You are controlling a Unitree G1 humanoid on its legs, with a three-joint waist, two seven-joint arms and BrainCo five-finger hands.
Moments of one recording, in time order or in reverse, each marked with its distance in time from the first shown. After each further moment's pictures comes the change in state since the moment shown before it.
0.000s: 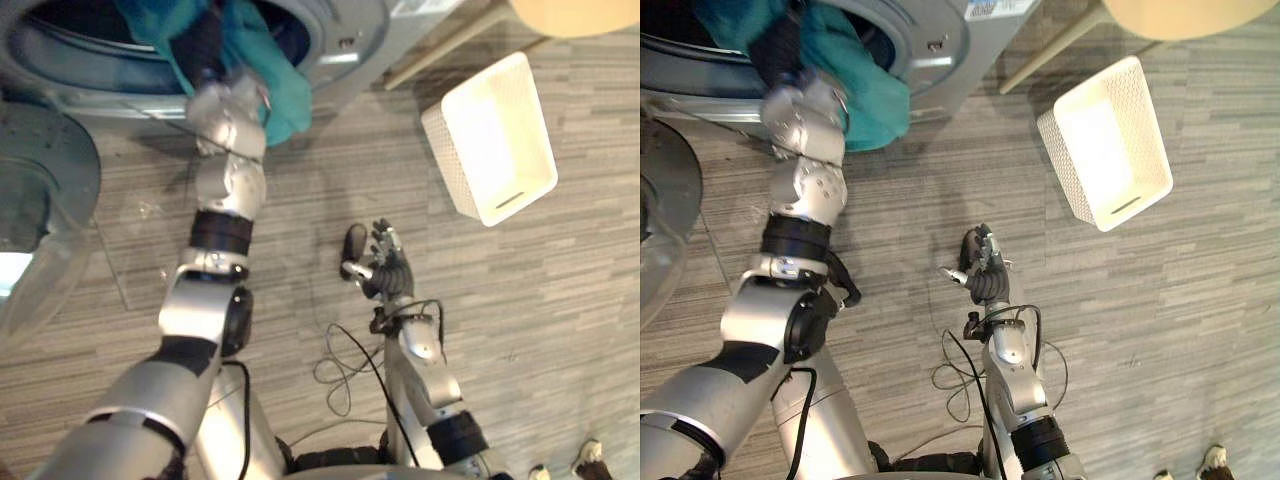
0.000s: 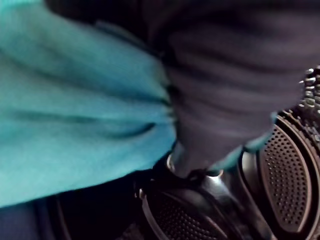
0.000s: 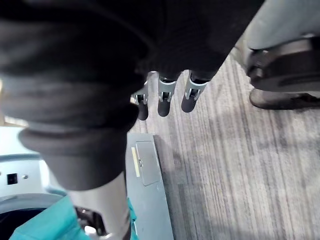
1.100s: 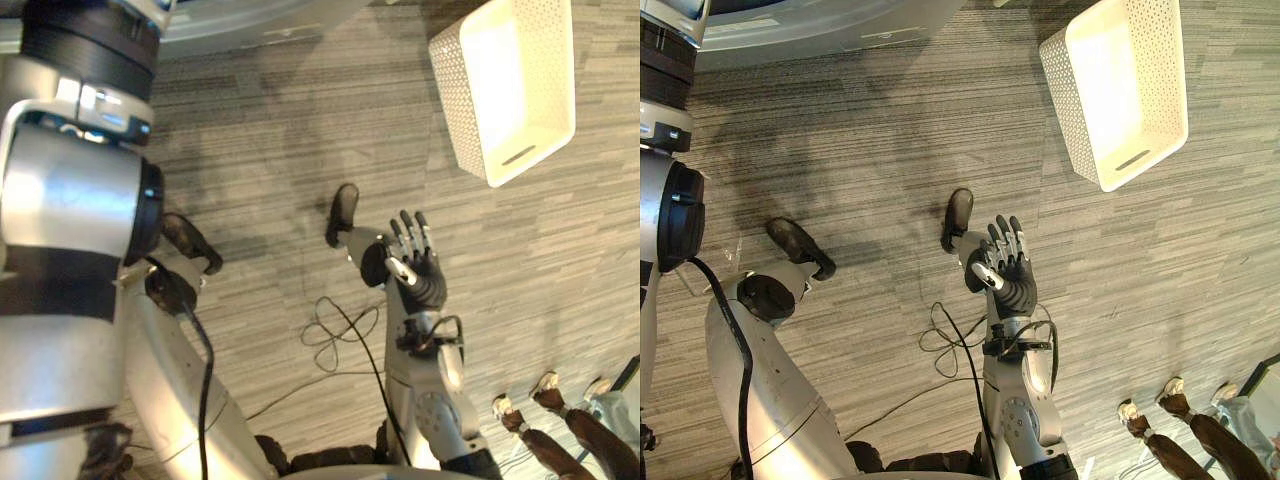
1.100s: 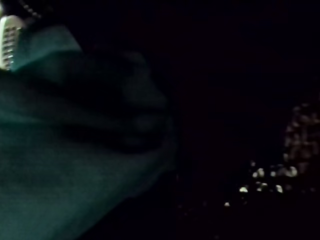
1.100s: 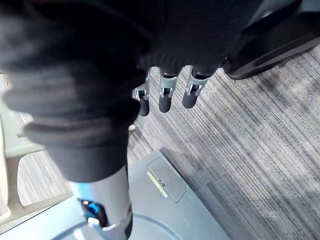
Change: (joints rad) left arm -0.580 0.357 -0.435 0.218 0.856 0.294 -0.059; right arm 0.187 -0.014 -0.014 -0.249 0.457 -0.120 0.193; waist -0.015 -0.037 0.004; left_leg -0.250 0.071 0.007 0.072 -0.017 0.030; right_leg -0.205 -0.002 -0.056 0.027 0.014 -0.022
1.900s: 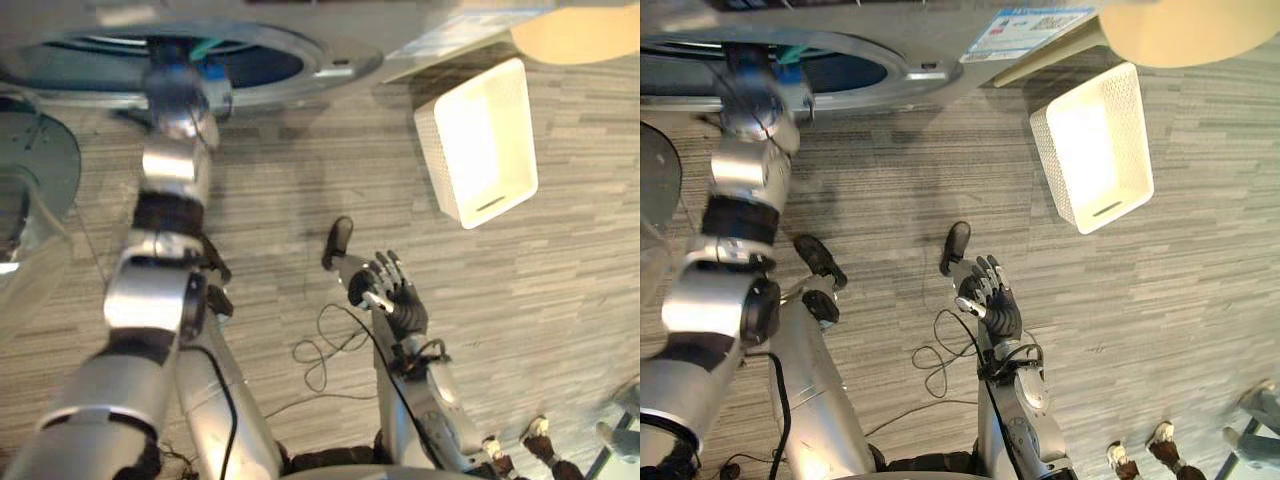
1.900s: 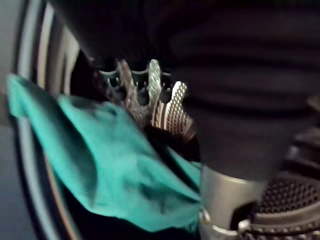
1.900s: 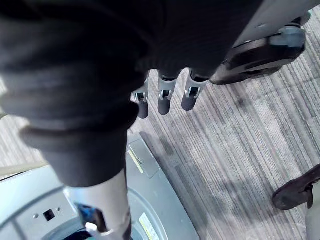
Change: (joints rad) left arm 0.741 -0.166 0.374 -0.226 -0.432 -0.147 0.003; right arm 0.047 -0.061 0.041 0.120 -0.082 0.064 -0.003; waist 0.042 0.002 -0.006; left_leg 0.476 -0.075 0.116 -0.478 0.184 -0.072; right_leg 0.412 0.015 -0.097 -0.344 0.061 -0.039
